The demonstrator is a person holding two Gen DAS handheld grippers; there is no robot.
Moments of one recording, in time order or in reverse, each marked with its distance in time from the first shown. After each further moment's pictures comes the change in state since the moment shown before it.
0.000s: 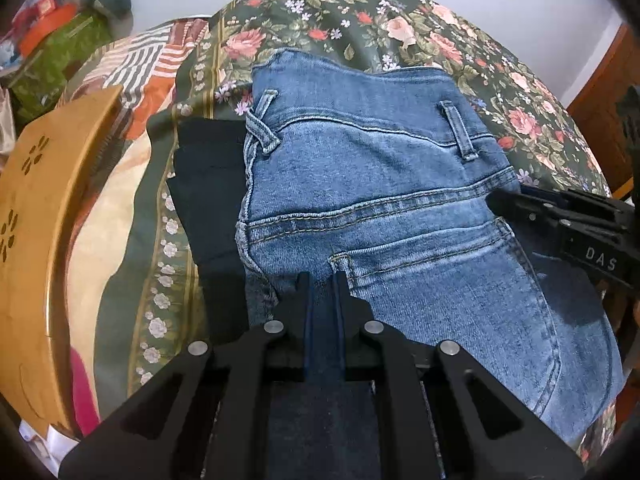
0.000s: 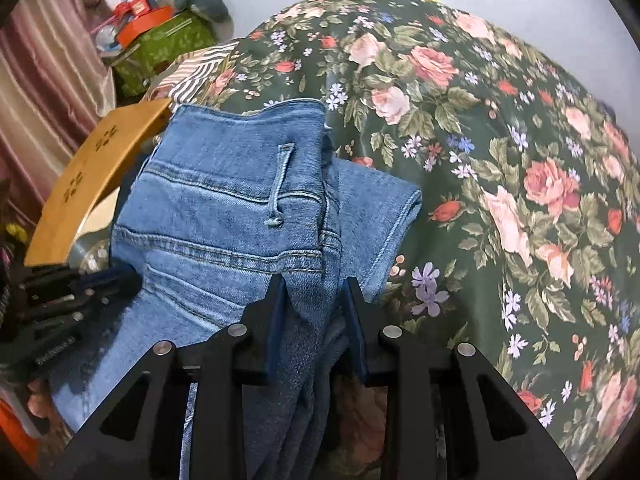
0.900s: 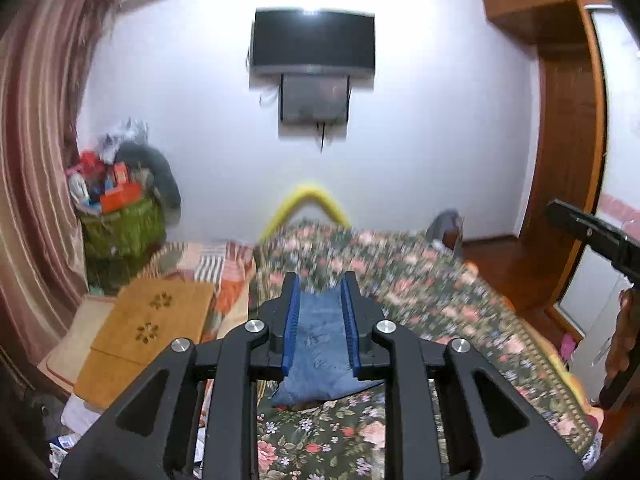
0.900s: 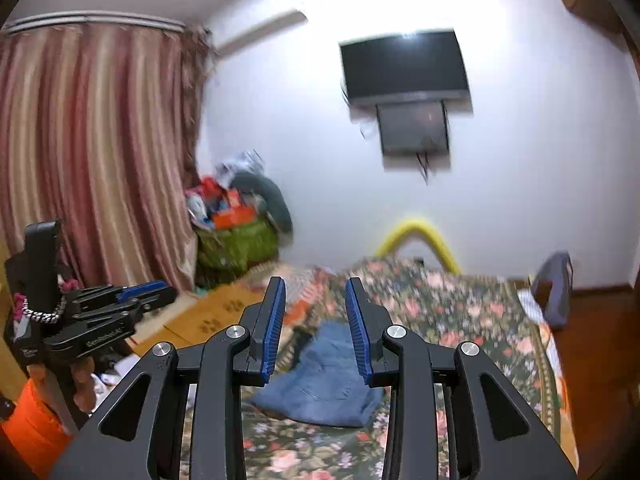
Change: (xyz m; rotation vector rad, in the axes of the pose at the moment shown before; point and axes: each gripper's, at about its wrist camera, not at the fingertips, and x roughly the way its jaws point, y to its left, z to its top) left arm -0.436 -0.077 -0.161 0.103 -0.750 0.046; right arm -0.431 0.145 -0.162 -0.124 -0.815 0.054
